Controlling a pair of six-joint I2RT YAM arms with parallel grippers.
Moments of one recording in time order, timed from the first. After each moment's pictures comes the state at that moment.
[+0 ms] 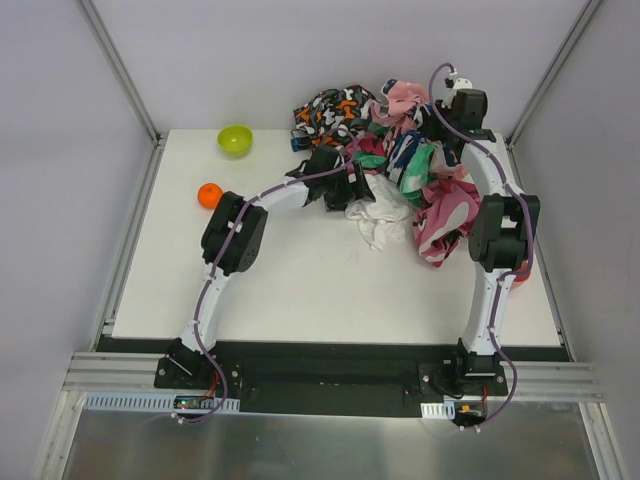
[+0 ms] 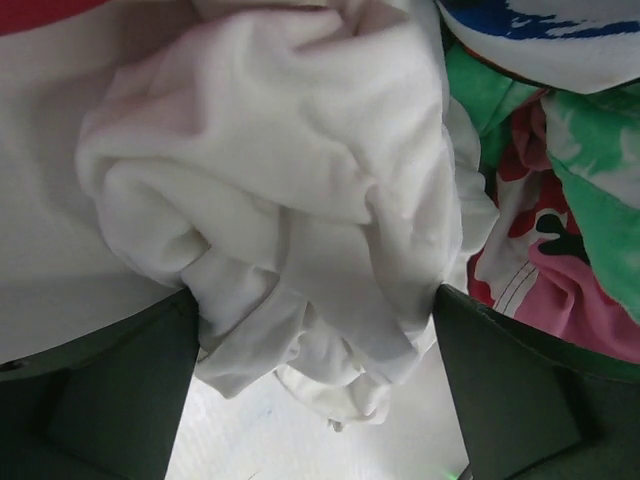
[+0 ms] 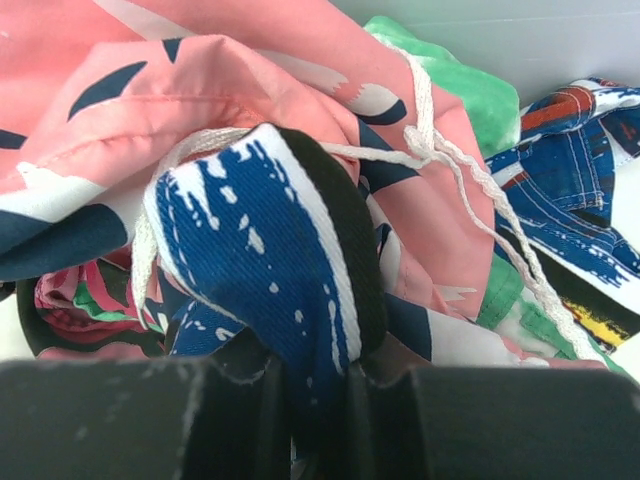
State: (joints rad) left arm -0.54 2.35 1.81 -0.19 0.41 -0.78; right arm 0.05 2.21 1.99 -0.28 -0.17 0.14
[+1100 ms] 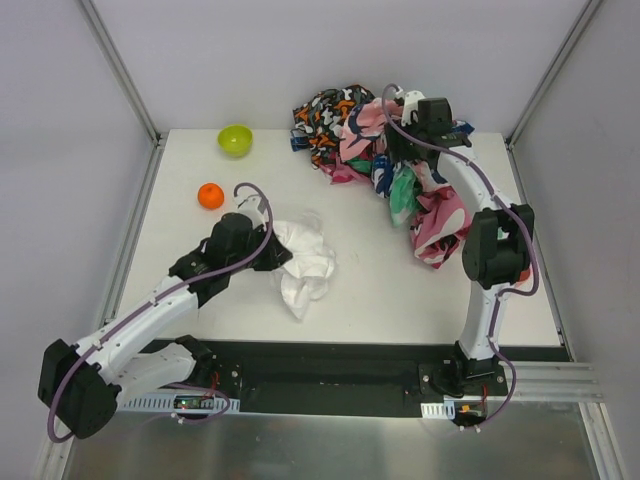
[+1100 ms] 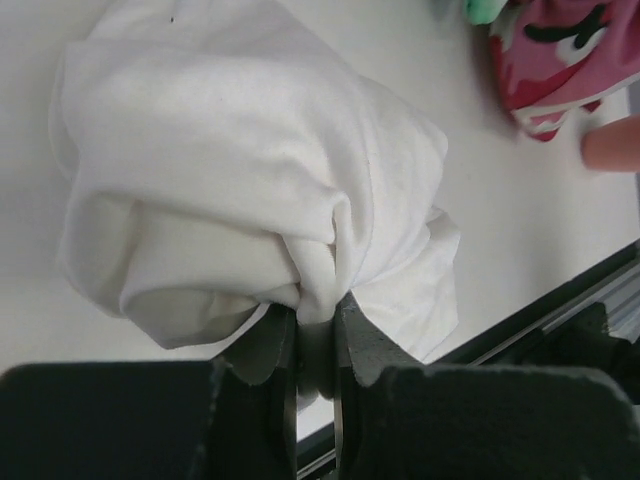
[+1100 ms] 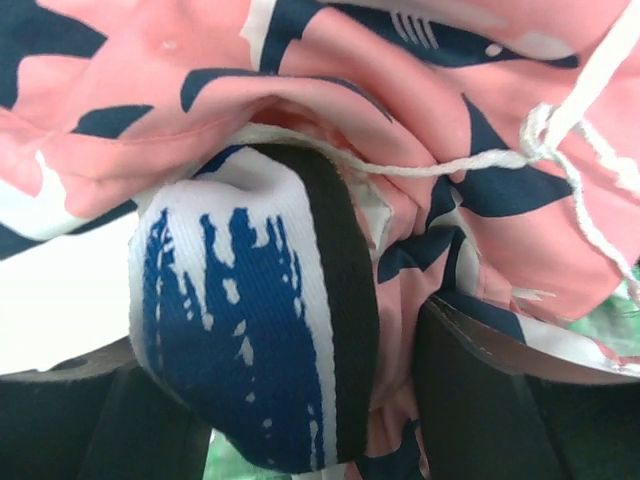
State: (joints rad) left arm -0.60 1.01 0.76 -0.29 0.10 -0.64; right arm 0.22 2.05 1.85 -0.43 -0.09 -0.13
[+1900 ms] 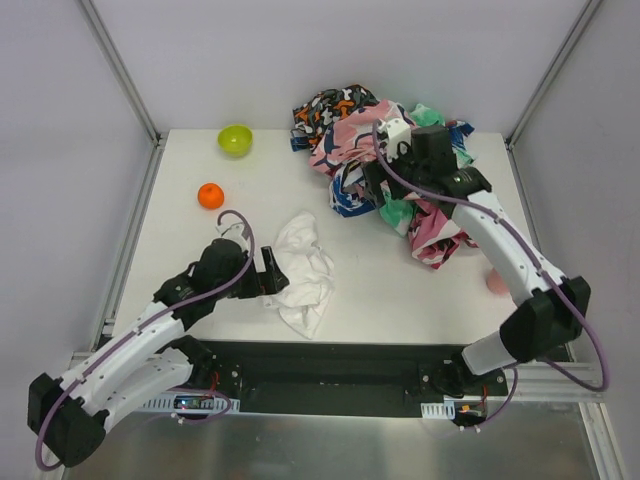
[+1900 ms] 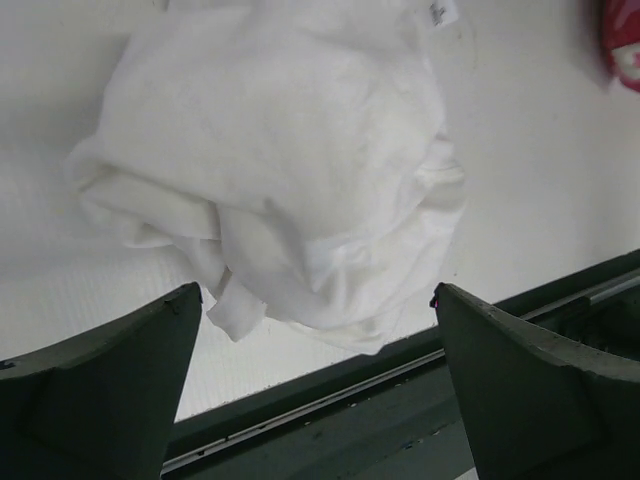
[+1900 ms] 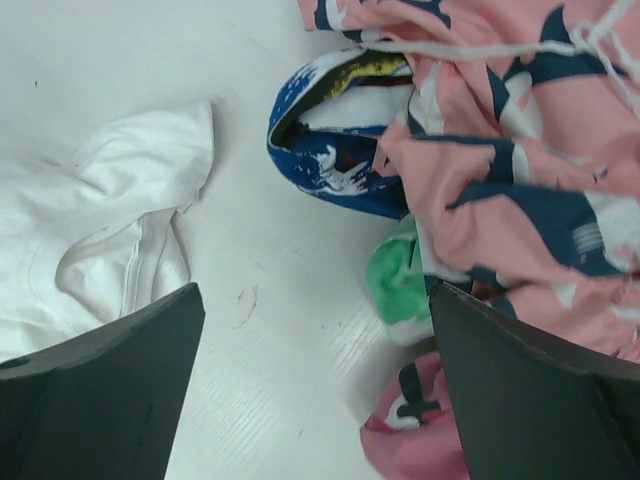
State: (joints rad) left arm -0.60 0.80 0.53 -0.50 0.07 -0.72; right arm 0.44 1.55 1.52 -0.63 -0.20 -0.18
